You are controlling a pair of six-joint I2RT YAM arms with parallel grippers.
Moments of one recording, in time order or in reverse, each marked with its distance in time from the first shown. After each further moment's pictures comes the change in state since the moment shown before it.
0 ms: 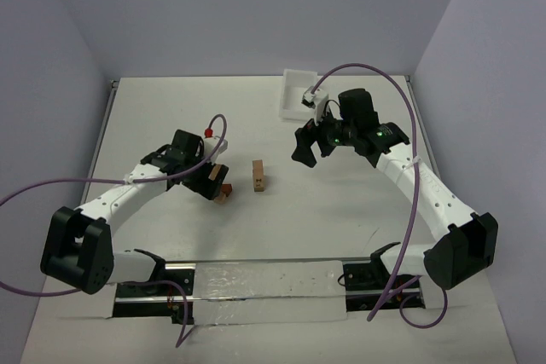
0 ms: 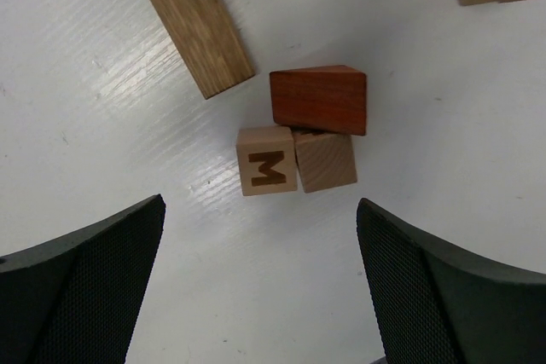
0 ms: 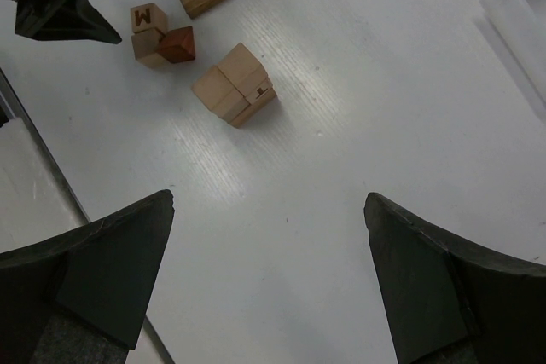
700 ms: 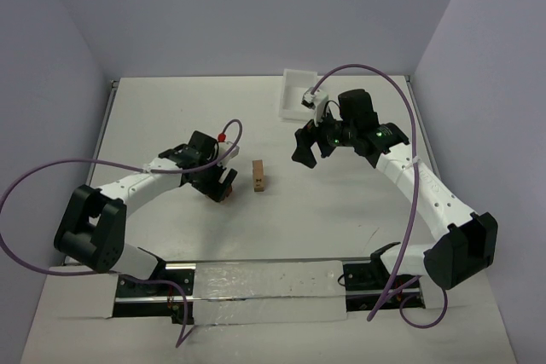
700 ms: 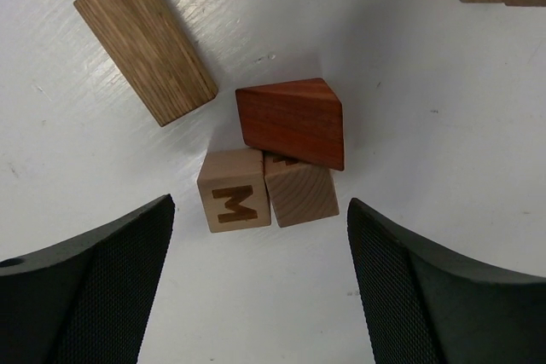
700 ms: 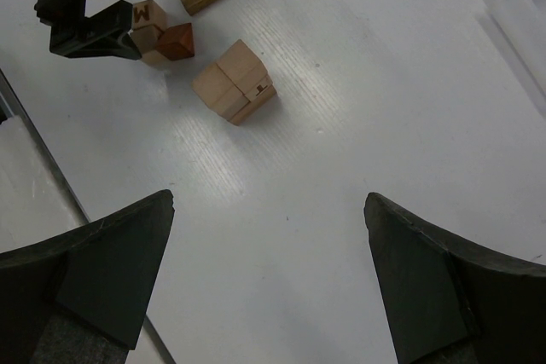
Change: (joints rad) left arm -0.077 0.148 0.030 0.024 -0.051 -0.025; right arm 0.000 0.000 -0.006 0.000 0.002 -0.001
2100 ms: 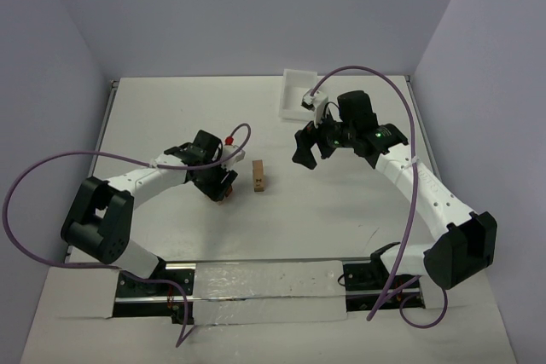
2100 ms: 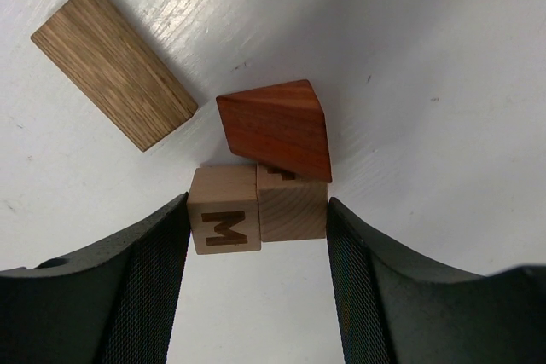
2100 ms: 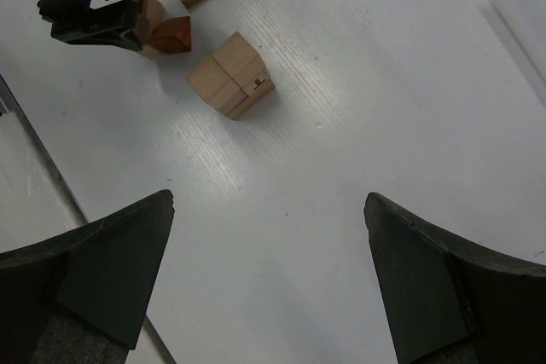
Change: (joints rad) left arm -0.012 0.069 0.031 -0.012 0.029 0.090; right arm 0.000 0.001 -0.014 0.001 0.006 -0.004
